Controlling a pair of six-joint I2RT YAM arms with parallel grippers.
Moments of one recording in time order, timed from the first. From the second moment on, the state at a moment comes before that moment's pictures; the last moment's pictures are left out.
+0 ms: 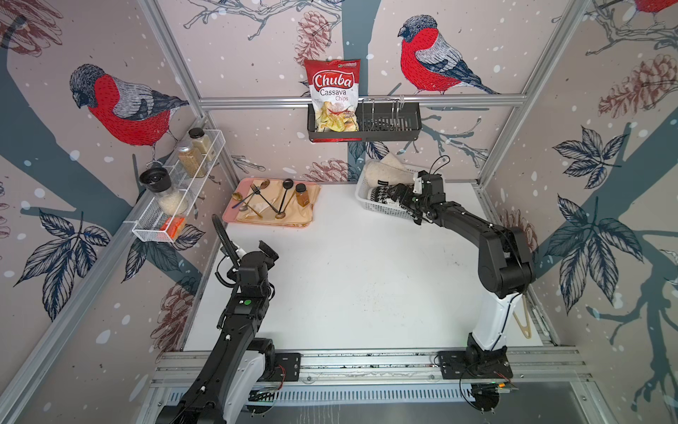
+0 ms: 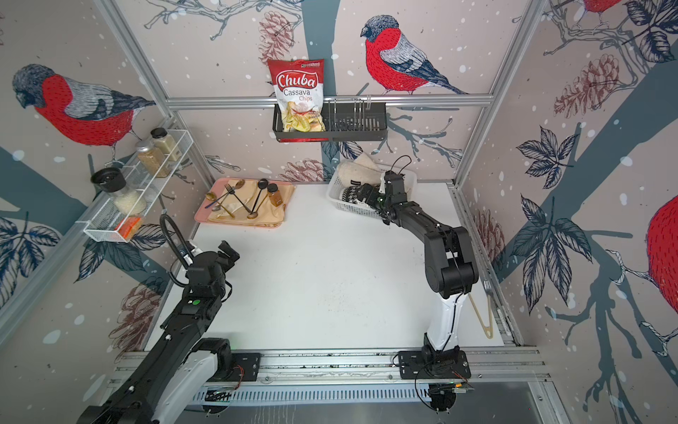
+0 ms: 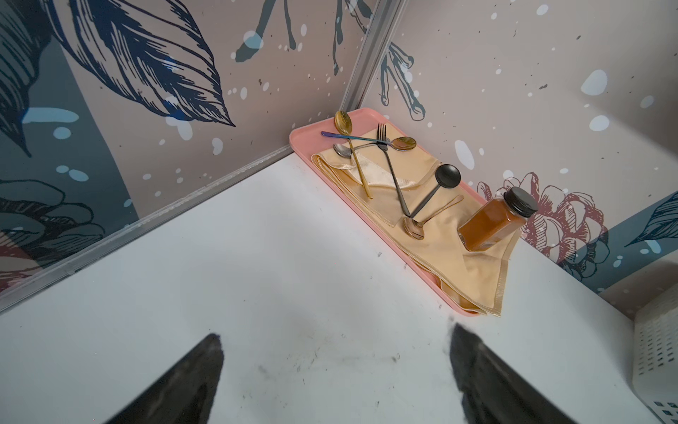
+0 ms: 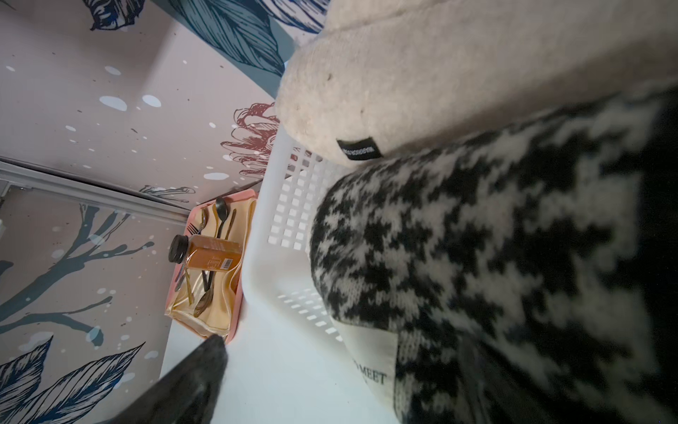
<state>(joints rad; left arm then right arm) -0.05 0.77 0.36 -0.01 -0.46 -0.58 0.28 1.95 1.41 -0.02 -0.31 0.63</state>
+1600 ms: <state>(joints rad) -0.06 1.28 0.25 0.67 -0.51 -0.16 0.04 1.36 0.67 0.19 0.25 0.39</state>
